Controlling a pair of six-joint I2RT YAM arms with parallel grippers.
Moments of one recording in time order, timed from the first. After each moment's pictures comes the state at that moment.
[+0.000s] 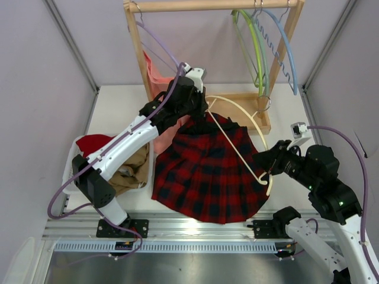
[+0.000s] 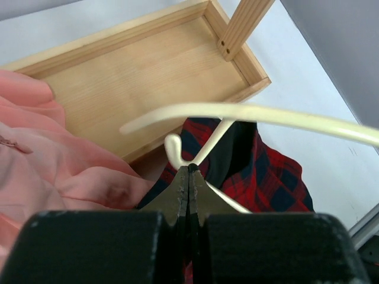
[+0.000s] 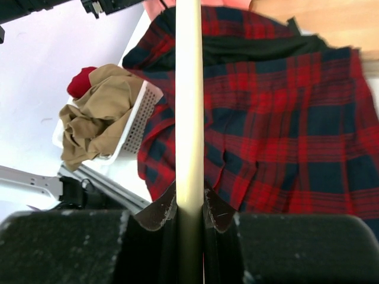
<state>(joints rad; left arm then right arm) -0.73 1.65 1.70 -0.49 -0.07 -0.31 0.42 0.56 1.03 -0.77 -0.22 0.51</state>
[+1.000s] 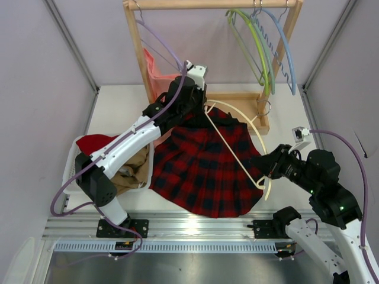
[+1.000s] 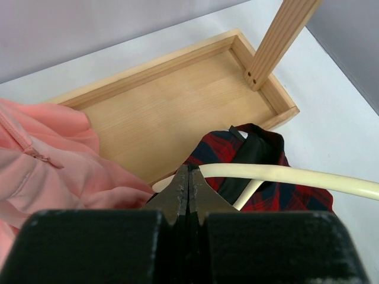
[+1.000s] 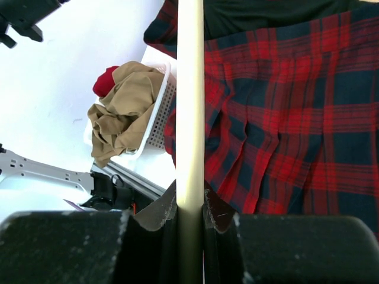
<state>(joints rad) -0.73 1.66 1.68 -0.36 -0.18 -0.20 0.42 0.51 0.99 -0.76 -0.28 0.64</state>
